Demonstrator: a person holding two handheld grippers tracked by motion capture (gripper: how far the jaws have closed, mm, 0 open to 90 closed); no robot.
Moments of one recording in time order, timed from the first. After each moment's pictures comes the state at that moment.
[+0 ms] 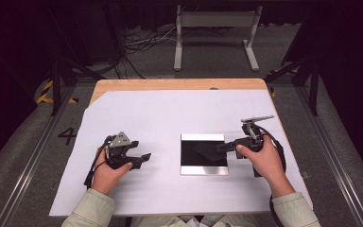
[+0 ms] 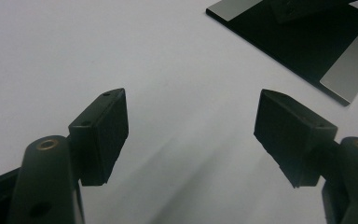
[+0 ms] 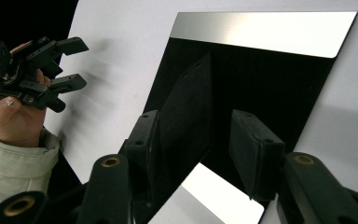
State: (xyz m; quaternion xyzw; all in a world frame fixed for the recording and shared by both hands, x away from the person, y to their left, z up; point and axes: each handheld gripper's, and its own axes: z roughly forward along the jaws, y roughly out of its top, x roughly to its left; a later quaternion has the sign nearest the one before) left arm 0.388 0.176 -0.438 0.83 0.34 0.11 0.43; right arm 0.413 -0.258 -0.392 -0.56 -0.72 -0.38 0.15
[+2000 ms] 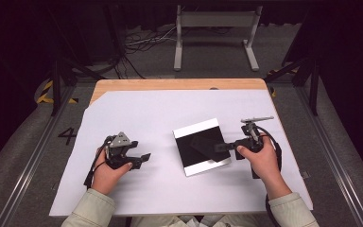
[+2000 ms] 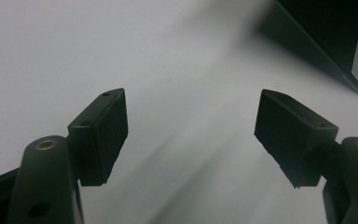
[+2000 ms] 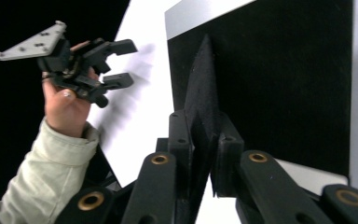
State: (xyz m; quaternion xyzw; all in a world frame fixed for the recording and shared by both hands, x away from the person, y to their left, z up) left arm 0.388 0.177 -0.439 0.83 0.34 0.12 0.43; right arm 0.405 -0.254 -0.386 -0.51 -0.71 -0.45 0.19
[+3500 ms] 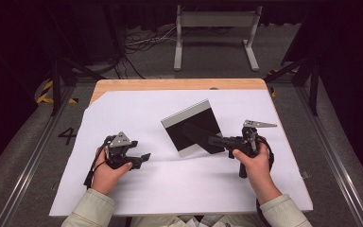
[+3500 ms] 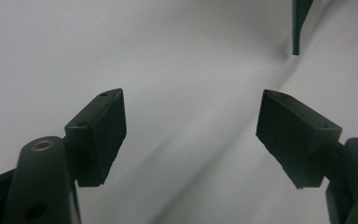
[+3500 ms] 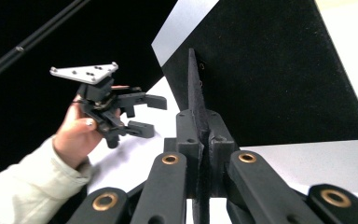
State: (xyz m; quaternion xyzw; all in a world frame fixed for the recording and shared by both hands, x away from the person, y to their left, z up) left arm 0.388 0.177 -0.439 0.83 0.35 0.12 0.43; right arm 0.394 -0.240 -0.396 -0.37 -0.70 -0.61 0.05
